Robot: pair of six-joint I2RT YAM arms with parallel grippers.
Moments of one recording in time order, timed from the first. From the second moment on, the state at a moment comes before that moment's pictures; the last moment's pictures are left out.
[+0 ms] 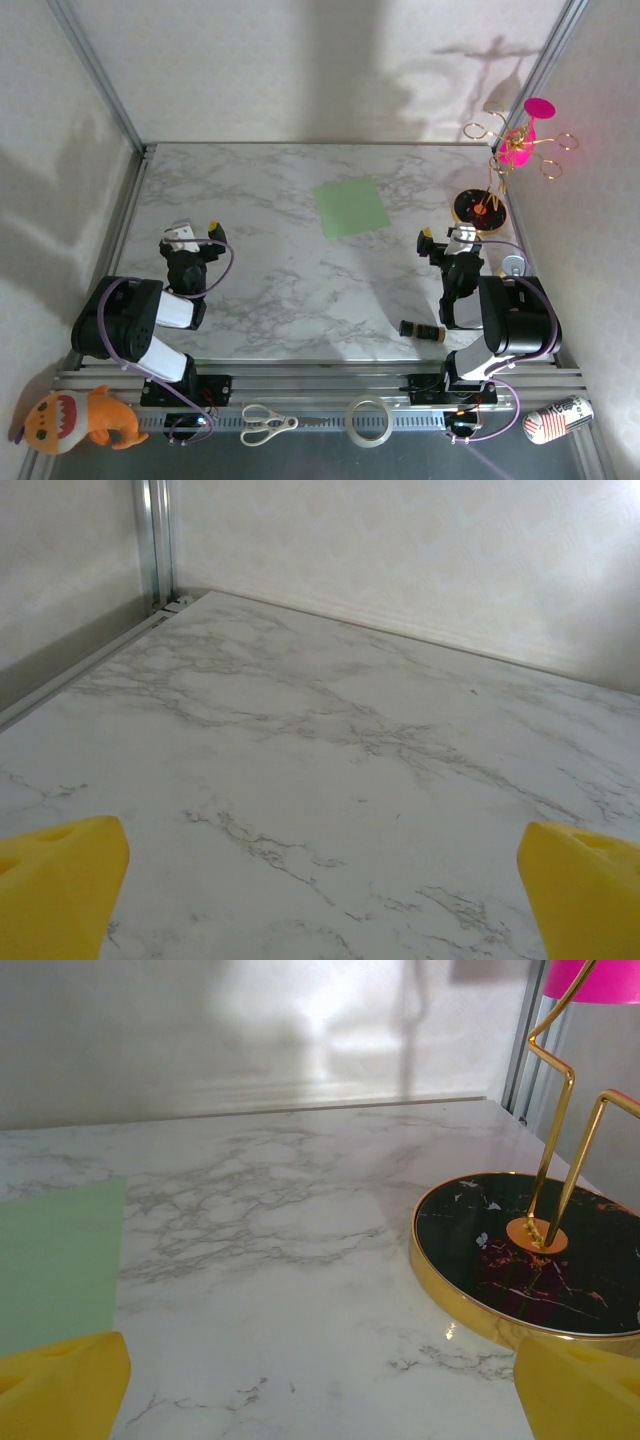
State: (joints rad) left arm -0.06 1.53 0.21 1.21 -0.27 -0.19; right arm 0.02 1.54 0.19 1.21 0.06 0.05
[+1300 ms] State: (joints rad) left arm -0.14 1.34 0.69 0.37 0.05 -0.69; right arm 0.35 1.98 1.38 -0.20 0.03 0.47
